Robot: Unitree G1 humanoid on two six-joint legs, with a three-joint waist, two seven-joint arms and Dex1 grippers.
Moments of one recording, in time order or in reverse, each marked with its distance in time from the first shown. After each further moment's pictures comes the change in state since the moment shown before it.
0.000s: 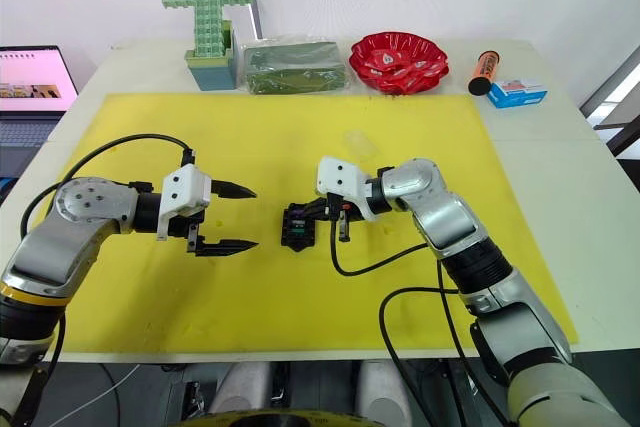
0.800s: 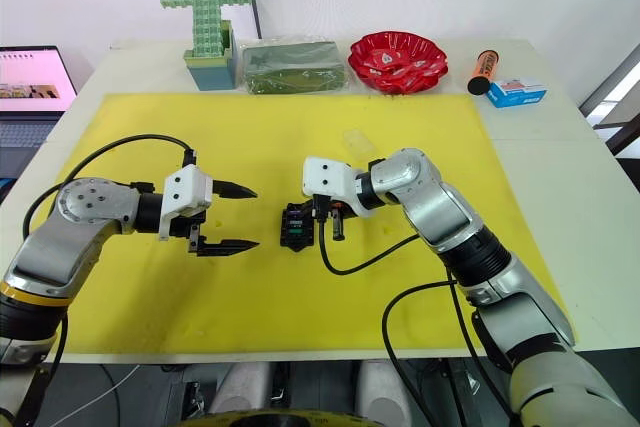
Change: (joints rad) left arm 0.001 -0.011 0.000 0.000 0.009 0.000 0.002; right arm -0.068 -0.027 0.075 -0.056 -0.053 0.050 0.009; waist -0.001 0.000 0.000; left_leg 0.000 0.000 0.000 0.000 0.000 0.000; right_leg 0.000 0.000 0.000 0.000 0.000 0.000
